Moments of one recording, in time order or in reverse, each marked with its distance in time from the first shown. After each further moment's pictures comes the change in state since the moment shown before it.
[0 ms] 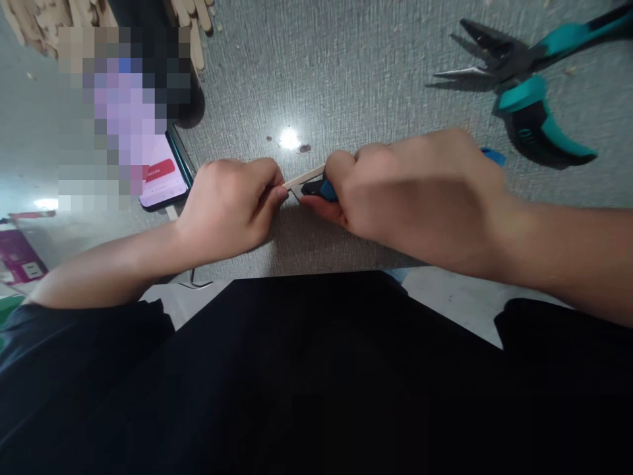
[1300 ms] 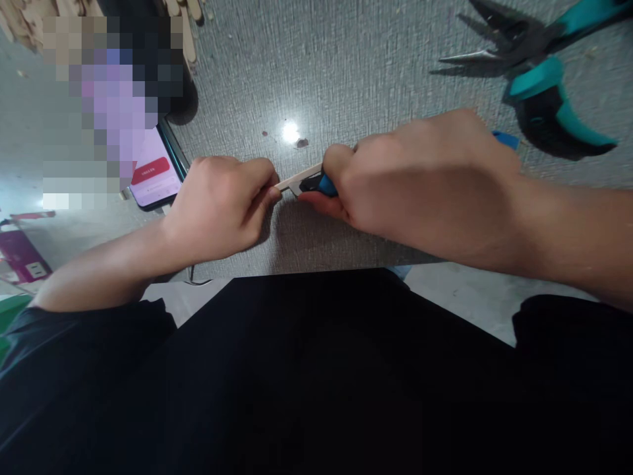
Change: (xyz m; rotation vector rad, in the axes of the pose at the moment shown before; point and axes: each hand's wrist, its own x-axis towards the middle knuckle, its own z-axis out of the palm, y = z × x) left_hand 0.002 0.001 -0.012 0.070 -0.111 0.013; right_hand 0.001 0.008 -0.002 -0.041 0.081 -0.091
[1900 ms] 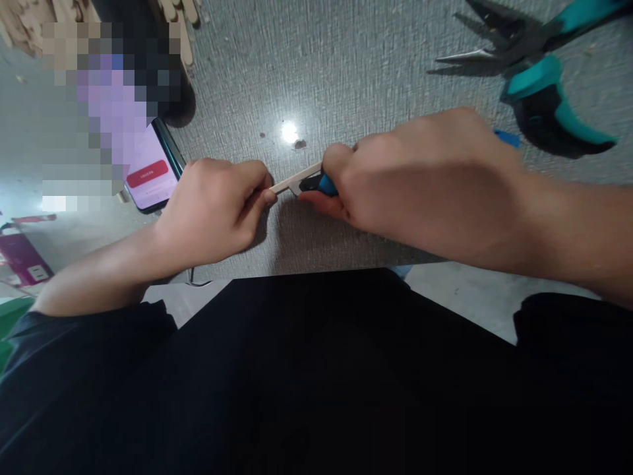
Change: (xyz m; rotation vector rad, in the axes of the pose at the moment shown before) left_hand -0.004 -0.002 -0.003 -0.070 0.032 -0.016; right_hand 0.000 0.003 -0.001 0.068 -0.001 0.037
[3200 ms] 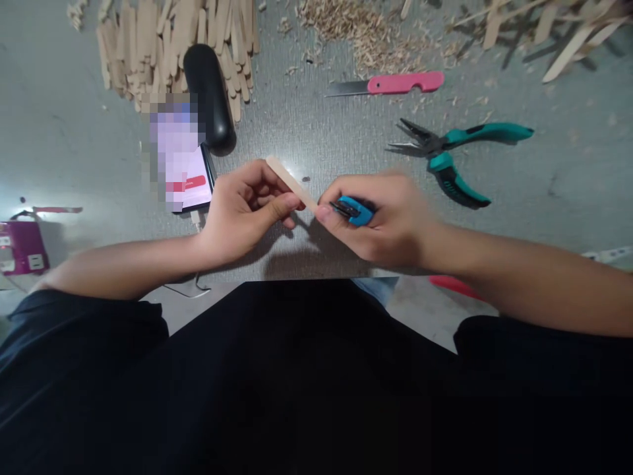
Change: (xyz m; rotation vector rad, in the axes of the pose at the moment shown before) left_hand -0.002 0.008 0.036 -1.171 0.410 0.099; right_hand -0.002 -0.001 0.024 1.072 0.566 -0.327
